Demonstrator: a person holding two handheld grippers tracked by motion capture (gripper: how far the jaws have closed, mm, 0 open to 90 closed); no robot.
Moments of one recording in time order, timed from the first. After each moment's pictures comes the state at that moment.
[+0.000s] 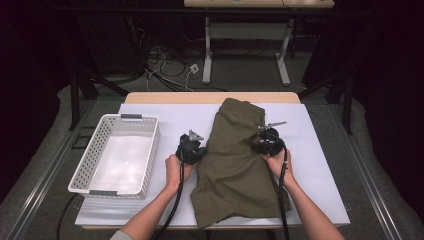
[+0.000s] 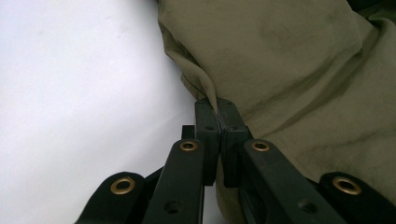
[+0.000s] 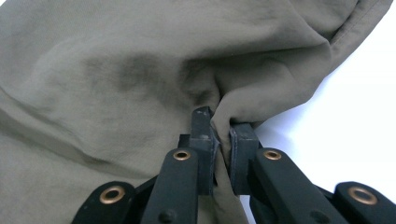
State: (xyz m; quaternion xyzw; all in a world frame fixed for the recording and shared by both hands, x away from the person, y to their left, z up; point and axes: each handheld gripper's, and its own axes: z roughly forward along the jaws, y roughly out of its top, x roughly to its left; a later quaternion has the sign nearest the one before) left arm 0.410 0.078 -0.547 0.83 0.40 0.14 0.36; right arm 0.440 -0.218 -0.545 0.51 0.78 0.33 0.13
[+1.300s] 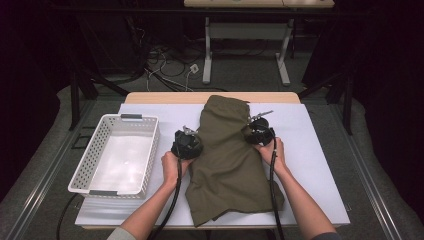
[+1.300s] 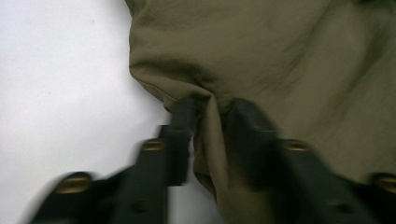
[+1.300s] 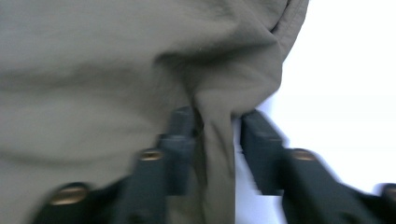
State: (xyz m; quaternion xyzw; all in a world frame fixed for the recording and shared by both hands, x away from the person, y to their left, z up) left arm 0.424 0.088 -0.541 0.81 0.44 0.15 0.35; right arm 0.471 -0.197 -0.533 0.50 0.80 0.30 0.17
